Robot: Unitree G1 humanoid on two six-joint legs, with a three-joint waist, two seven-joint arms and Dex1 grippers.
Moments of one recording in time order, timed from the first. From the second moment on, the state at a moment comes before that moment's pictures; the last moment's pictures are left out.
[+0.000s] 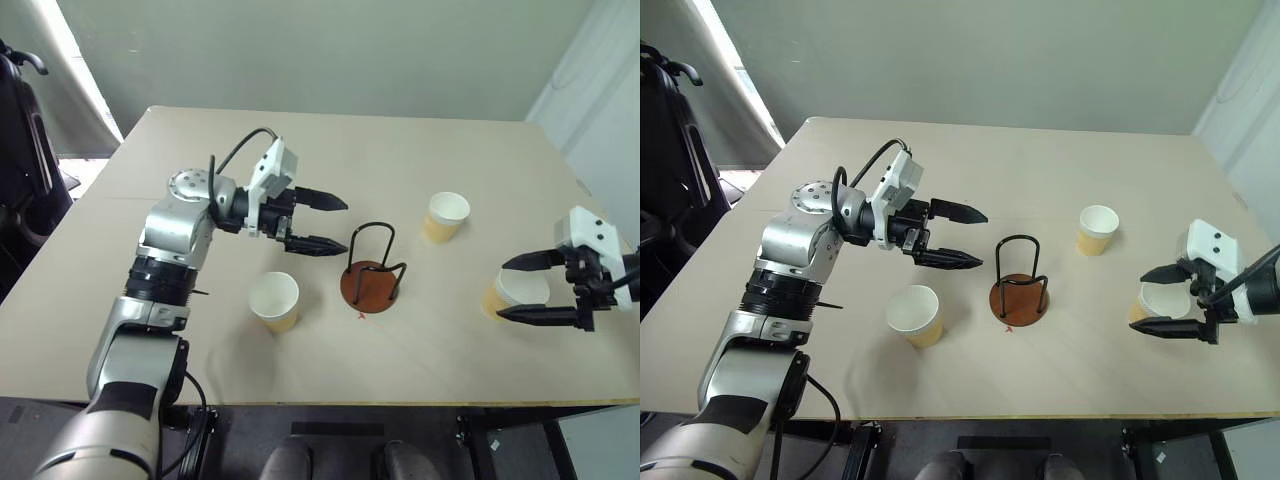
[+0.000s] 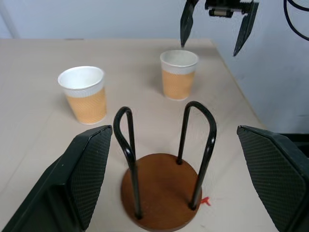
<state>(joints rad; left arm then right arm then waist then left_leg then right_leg) -0.98 0.56 -0.13 0.34 -0.37 0.41 -1.48 -0.20 -1.30 -0.21 -0.28 0.54 0.69 1.27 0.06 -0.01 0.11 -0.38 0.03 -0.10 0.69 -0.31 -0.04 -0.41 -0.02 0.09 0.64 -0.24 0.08</state>
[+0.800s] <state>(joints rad) -0.98 0.56 -0.13 0.30 -0.37 0.42 -1.46 -0.18 -1.23 -0.04 -0.16 0.23 0.43 1.23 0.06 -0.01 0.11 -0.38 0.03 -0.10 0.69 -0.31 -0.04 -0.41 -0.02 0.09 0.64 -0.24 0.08</state>
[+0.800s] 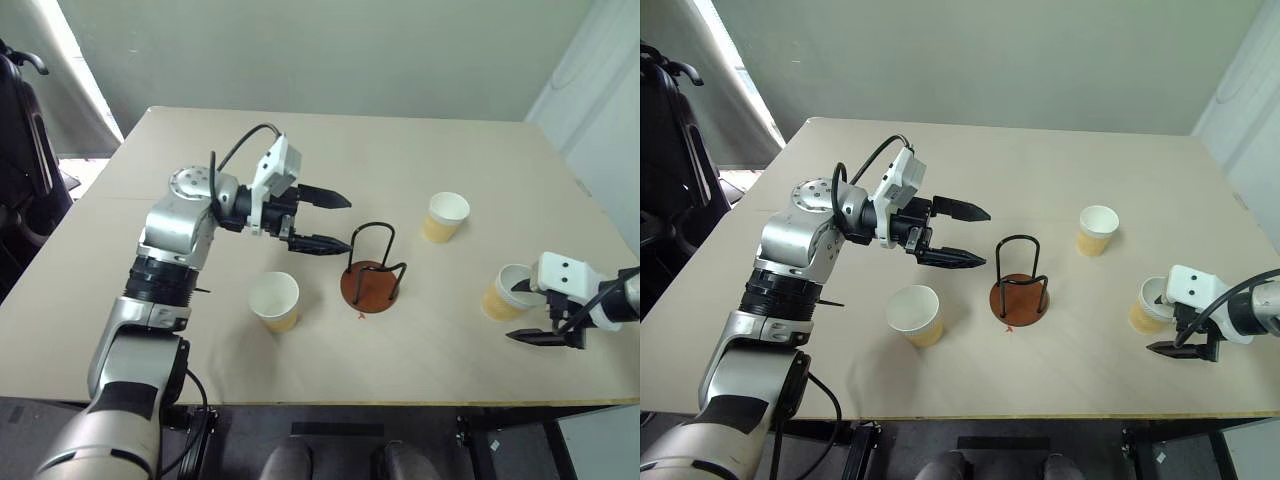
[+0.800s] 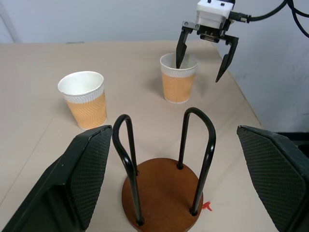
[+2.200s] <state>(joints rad) -0.97 0.72 -0.12 0.37 -0.32 0.35 -1.52 -1.00 -0.91 0.19 -0.33 0.54 0.91 1.15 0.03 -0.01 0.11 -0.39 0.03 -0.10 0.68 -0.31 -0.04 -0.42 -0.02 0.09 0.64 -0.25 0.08</state>
